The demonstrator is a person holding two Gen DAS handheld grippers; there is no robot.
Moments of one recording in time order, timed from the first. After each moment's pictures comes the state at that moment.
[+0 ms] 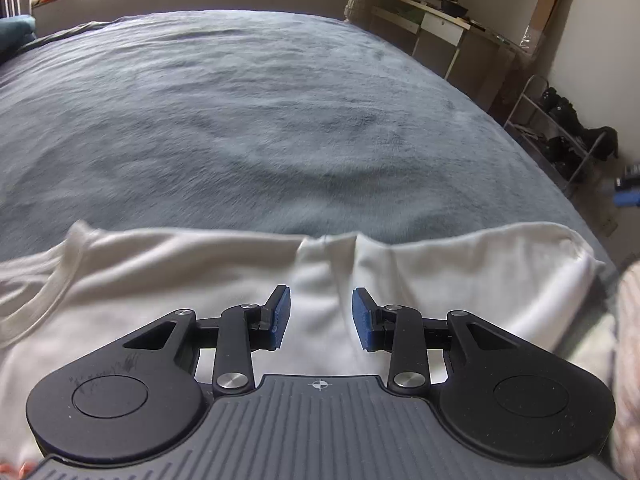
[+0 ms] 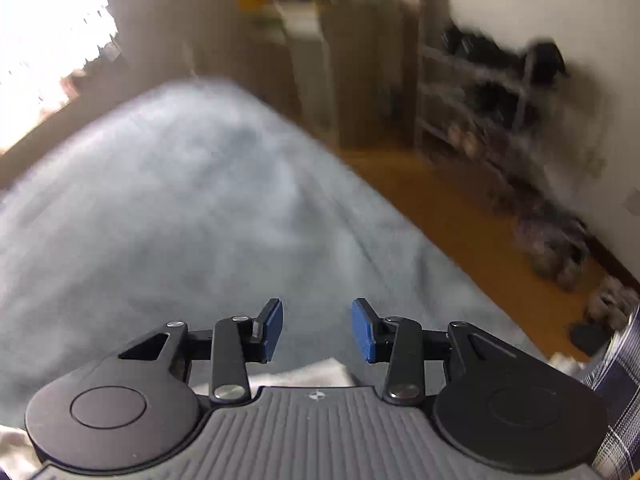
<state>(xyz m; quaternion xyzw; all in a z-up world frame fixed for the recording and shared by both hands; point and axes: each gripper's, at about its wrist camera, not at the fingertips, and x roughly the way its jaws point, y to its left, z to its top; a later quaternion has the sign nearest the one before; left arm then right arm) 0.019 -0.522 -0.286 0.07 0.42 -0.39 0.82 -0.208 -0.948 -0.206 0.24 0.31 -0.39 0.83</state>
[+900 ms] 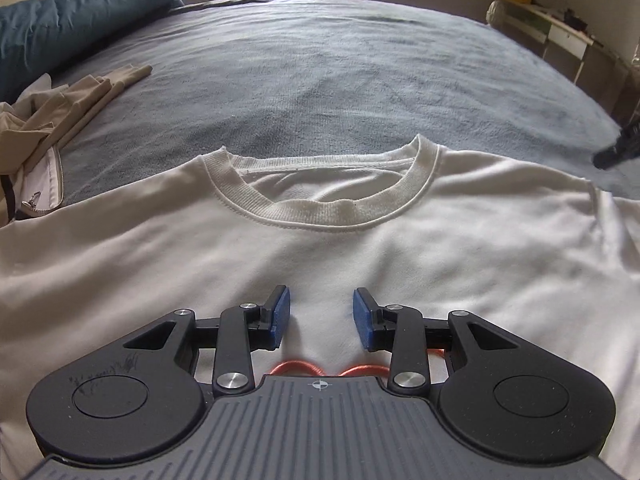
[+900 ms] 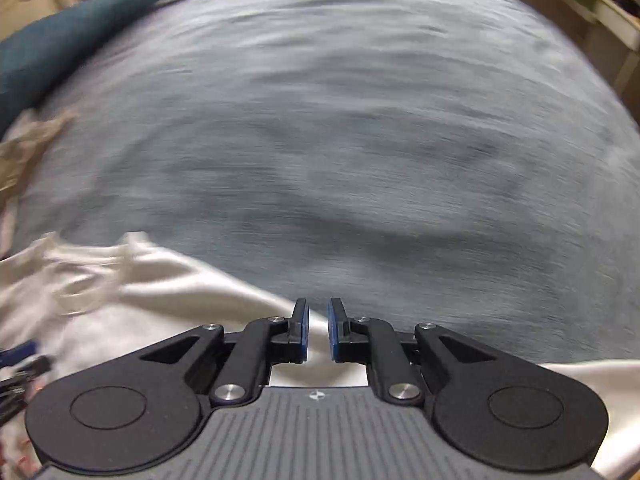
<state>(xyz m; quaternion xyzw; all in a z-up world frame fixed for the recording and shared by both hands) 0.075 -0.322 -0.314 0.09 0.43 -0.24 0.87 0.055 -0.651 -0.270 0.12 0.52 -0.06 0.84</state>
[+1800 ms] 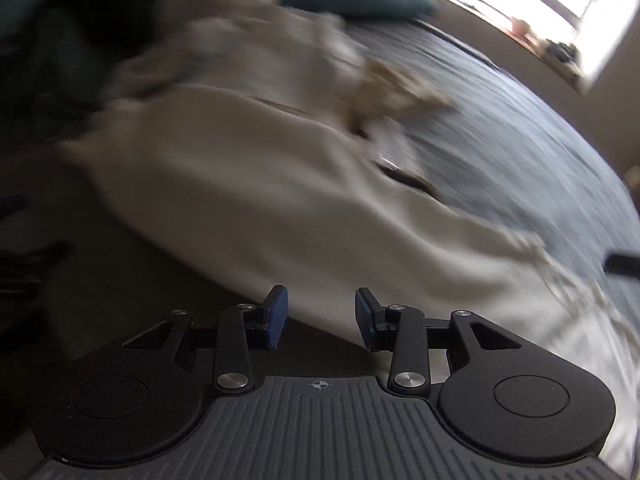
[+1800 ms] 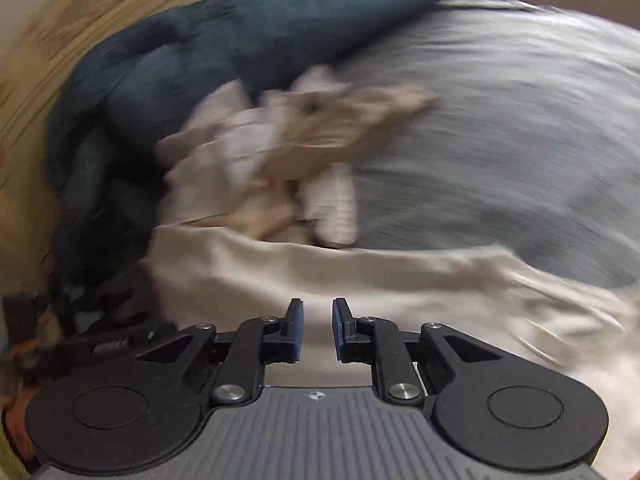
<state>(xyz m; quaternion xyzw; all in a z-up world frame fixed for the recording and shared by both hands) 0.111 0.034 -0.265 -0.15 0.45 0.01 0.88 0.132 -0.267 -0.202 0.11 0.44 0.24 0.86</state>
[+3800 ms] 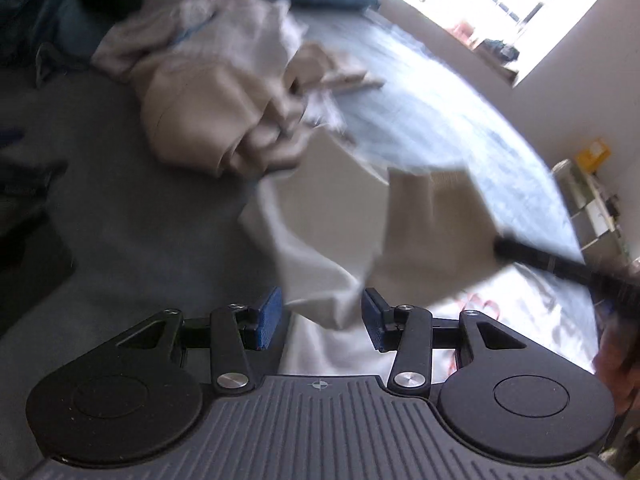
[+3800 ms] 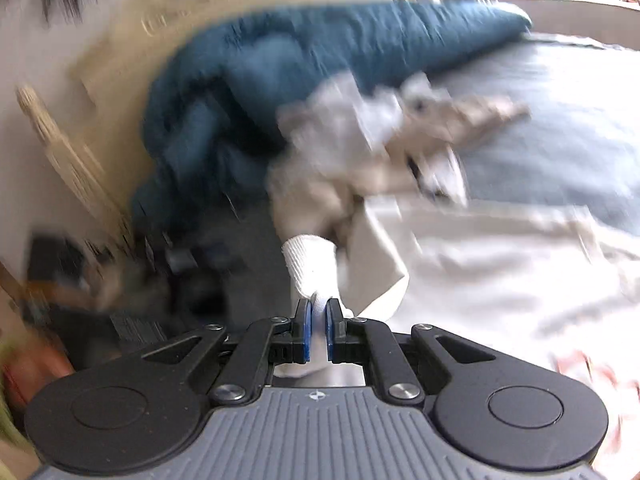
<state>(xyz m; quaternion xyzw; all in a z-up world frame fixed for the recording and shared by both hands) -0.013 0.005 -0.235 -0.18 0.49 -0.13 0.84 -0.029 -0.254 -0.204 0.09 0.41 0.29 0.86</state>
